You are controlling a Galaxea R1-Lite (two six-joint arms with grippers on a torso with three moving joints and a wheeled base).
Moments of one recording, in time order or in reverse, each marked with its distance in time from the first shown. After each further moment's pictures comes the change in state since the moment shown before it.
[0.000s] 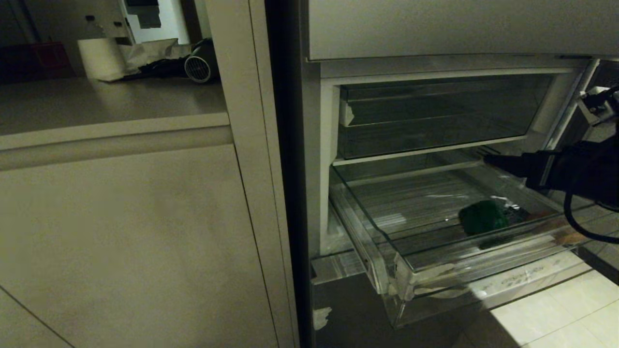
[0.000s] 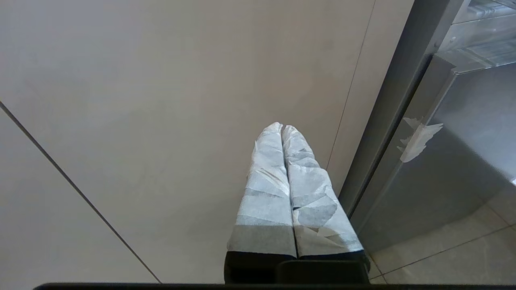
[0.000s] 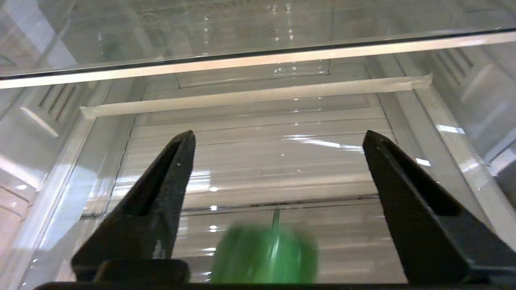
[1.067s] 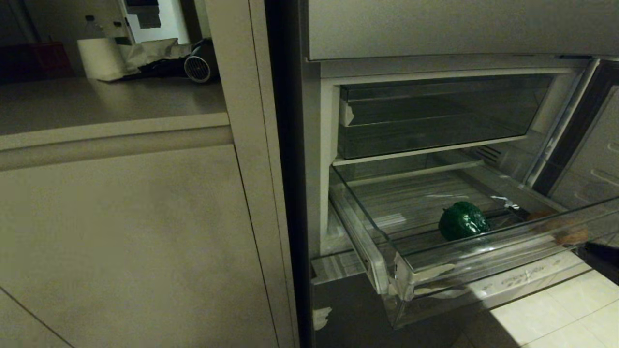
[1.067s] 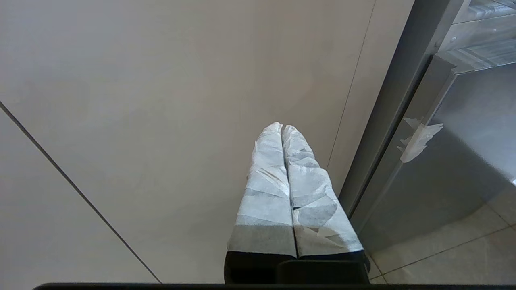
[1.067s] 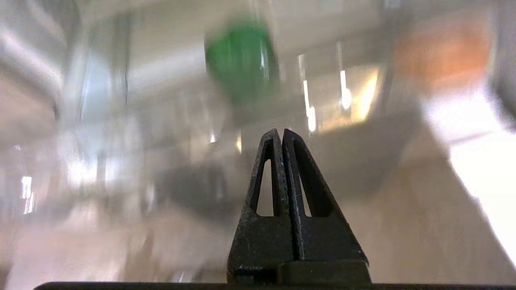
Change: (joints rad) left arm 0.000 0.000 0.000 0.000 0.000 0.000; right arm 0.061 -0.571 0.304 0.432 -0.168 0.157
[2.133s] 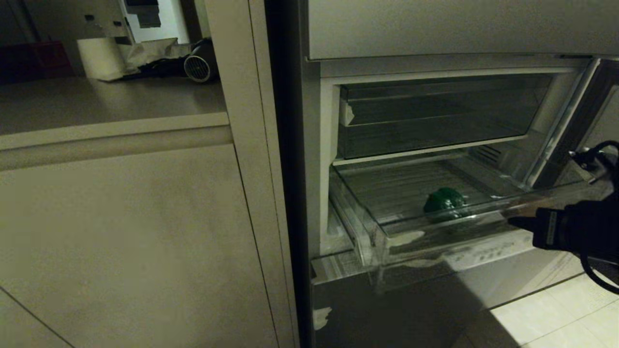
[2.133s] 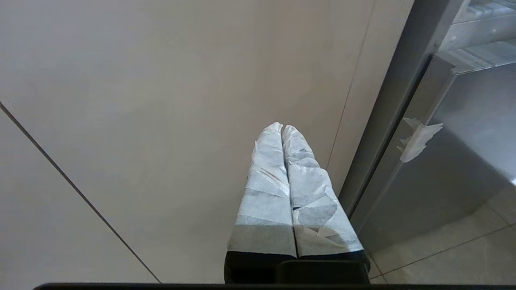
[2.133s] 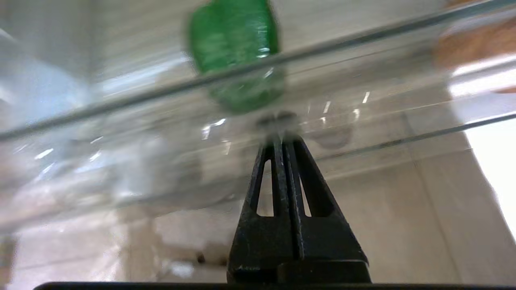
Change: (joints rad) left arm 0.000 0.000 0.000 0.000 0.000 0.000; right arm 0.010 0.464 -0.171 -0.165 0.055 -0.021
